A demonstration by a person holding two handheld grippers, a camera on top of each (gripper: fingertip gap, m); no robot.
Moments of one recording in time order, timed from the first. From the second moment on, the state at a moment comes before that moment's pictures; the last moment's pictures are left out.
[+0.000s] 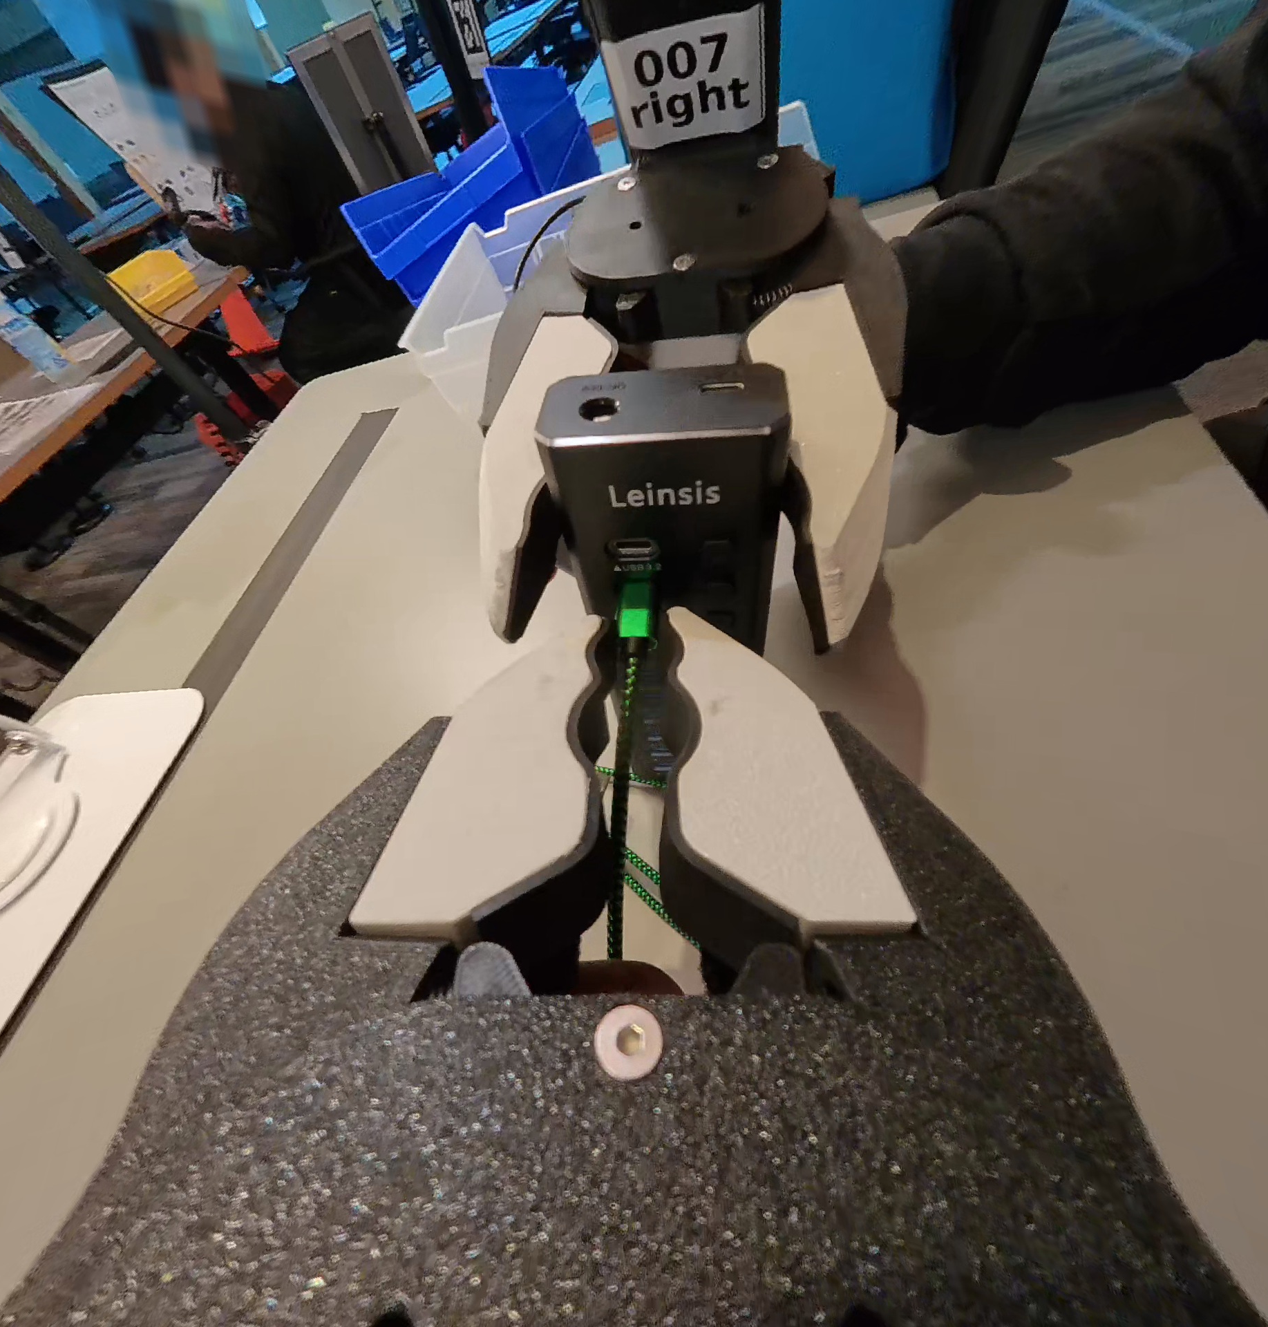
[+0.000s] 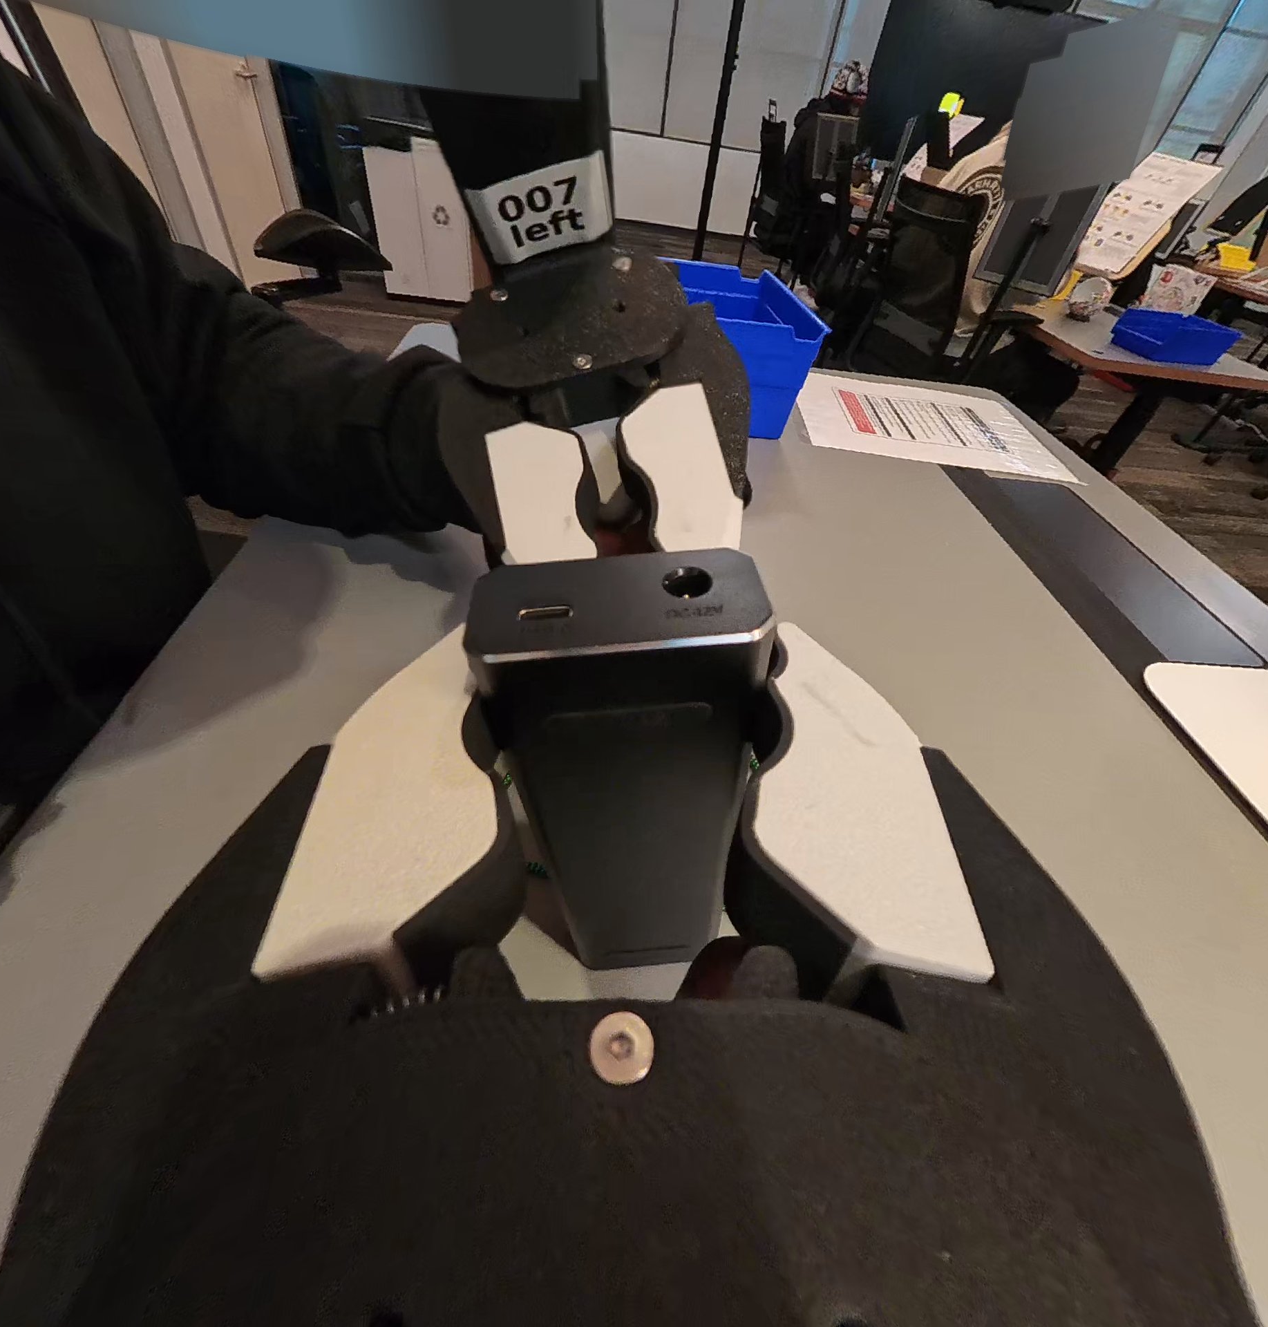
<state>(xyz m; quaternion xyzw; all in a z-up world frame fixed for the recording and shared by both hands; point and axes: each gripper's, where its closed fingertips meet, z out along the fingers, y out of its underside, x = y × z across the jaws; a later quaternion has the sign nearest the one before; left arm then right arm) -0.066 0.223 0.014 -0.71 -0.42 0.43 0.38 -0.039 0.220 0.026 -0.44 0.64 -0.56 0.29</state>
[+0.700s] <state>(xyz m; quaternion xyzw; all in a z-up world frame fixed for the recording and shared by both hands) -0.061 0.214 0.027 -0.66 -0.43 0.43 0.45 -0.045 0.210 0.030 -0.39 0.67 -0.55 0.30</state>
